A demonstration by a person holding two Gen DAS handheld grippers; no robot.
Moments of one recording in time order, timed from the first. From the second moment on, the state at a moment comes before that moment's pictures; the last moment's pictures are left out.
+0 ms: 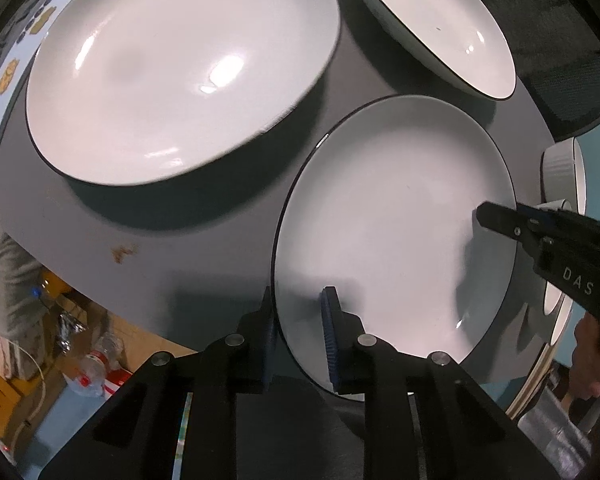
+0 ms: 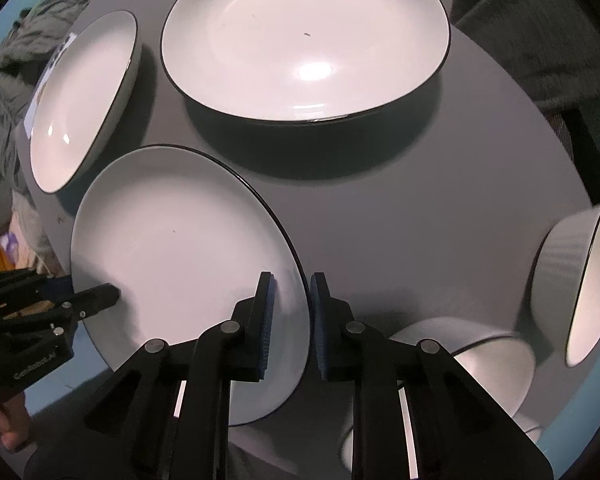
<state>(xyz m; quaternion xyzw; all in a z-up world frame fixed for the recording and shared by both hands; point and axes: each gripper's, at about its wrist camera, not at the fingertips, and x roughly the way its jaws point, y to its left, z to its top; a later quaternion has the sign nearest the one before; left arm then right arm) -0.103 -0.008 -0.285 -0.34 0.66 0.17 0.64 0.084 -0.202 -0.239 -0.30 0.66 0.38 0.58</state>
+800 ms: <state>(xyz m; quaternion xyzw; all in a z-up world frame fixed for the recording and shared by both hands) -0.052 -0.026 -0.280 -0.19 0.71 0.07 0.67 0.087 -0.330 -0.257 -0.04 0.72 0.28 0.64</state>
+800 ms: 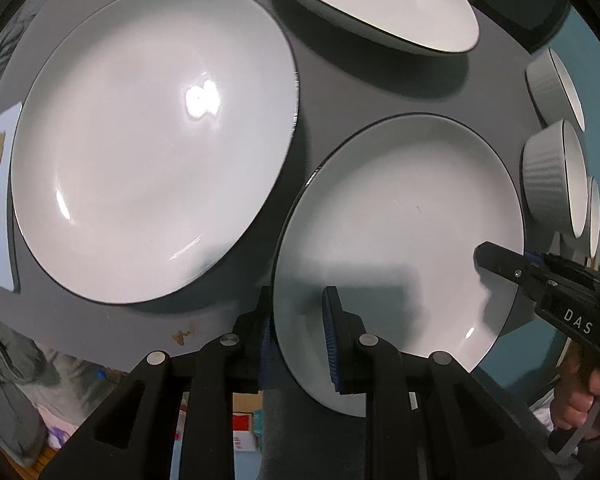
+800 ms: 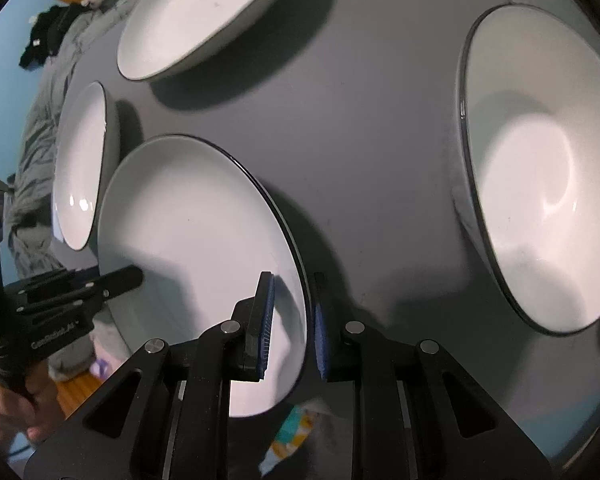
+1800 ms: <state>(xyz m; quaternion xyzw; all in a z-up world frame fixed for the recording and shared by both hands) -0.016 -0.064 -0.282 -0.16 0.71 0.02 0.68 0.055 -0.323 -0.216 -0.01 0.71 0.23 0.67</state>
